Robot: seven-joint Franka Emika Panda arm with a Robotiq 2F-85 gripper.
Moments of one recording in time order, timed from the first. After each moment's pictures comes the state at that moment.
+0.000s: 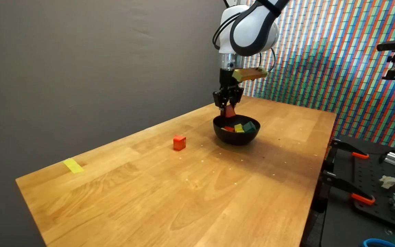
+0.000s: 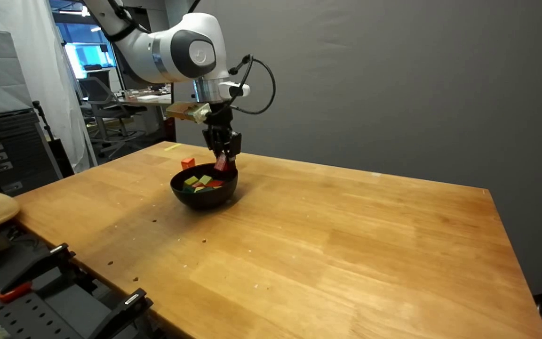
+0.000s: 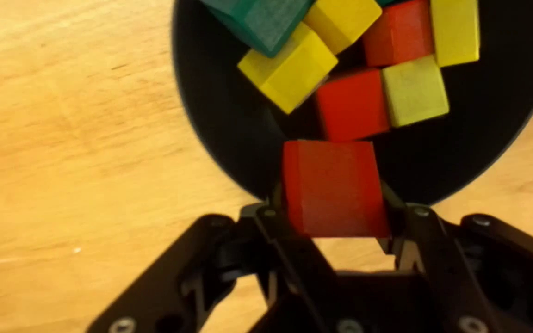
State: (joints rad) arm 0.12 0.41 -0.06 -2.13 -0.06 2.55 0.32
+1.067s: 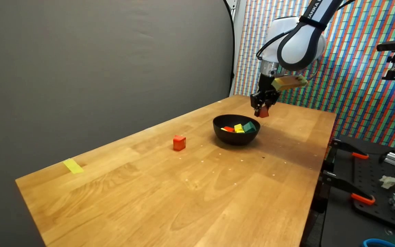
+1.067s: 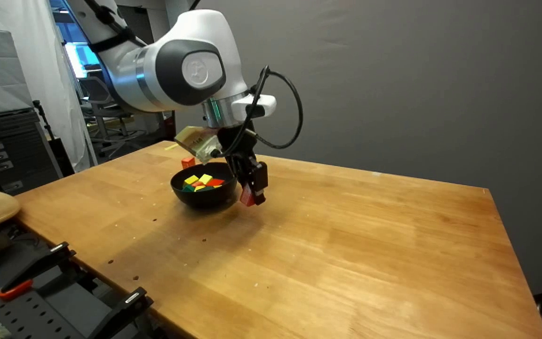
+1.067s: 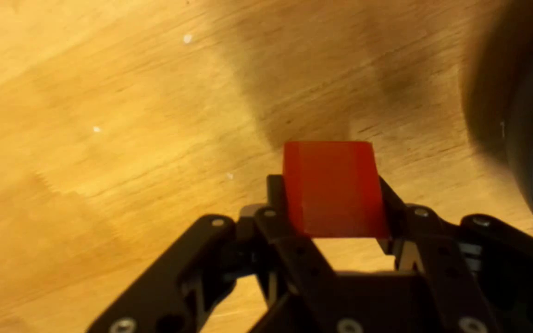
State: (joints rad) arm -0.01 0.30 -0.18 -2.48 -0.18 2.91 0.38
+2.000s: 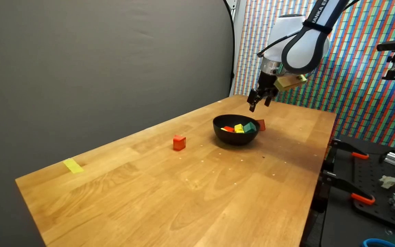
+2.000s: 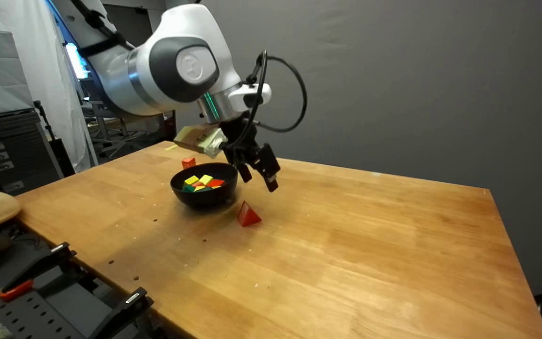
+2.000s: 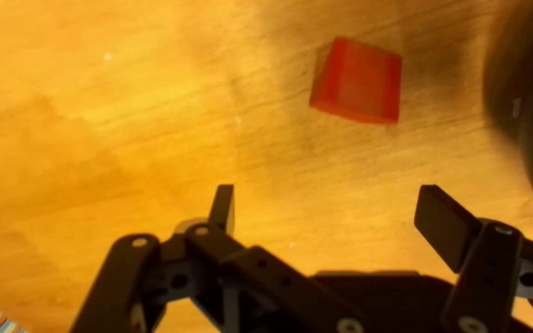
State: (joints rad) arm 0.25 0.29 -0.44 -2.51 -0.25 3.03 0.35
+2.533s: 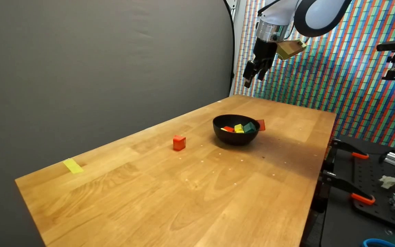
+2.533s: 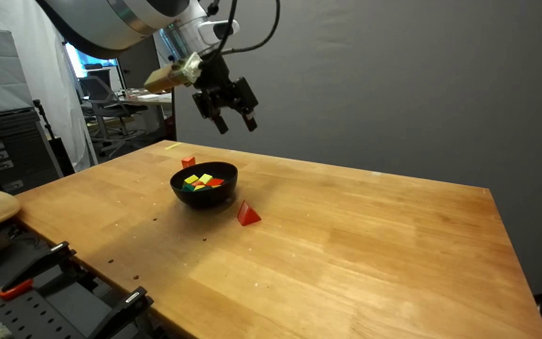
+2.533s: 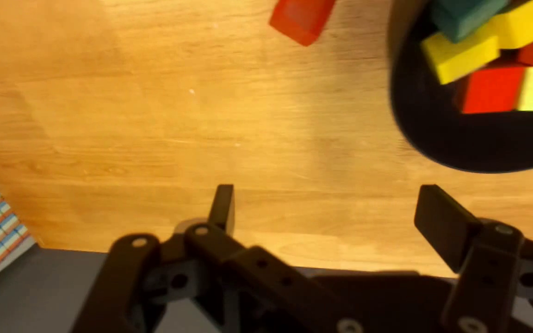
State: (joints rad) arm 0.46 -0.01 -0.54 -2.50 -0.54 2.75 0.44
